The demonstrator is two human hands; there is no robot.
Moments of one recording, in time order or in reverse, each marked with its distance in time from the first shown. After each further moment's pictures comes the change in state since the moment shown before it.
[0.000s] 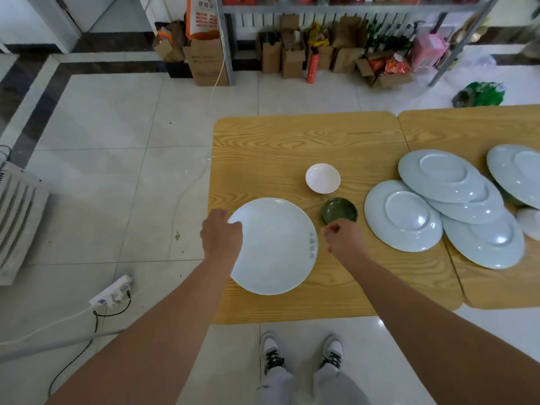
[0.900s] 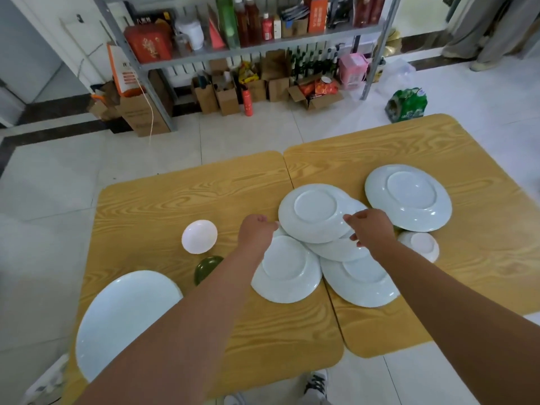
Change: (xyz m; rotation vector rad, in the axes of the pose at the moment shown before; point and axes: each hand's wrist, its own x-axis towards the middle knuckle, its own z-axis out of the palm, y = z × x) left_hand -0.119 0.265 0.266 -0.209 -0.451 0.009; right_hand 0.152 0.138 -0.312 0.308 0.145 0.125
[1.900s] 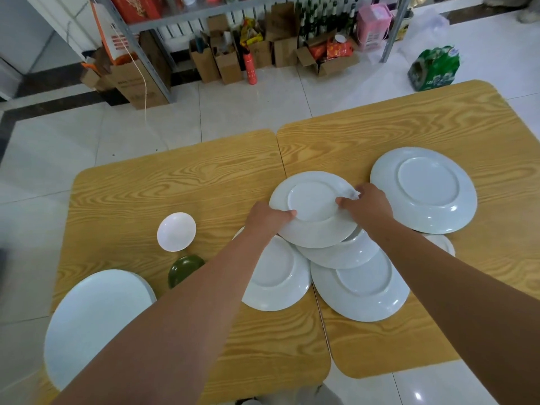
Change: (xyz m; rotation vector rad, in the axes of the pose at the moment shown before) left_hand 0.056 0.015 0.073 0.213 -0.033 -0.153; right_hand 0.103 0.010 0.008 -0.181 -0.038 -0.060
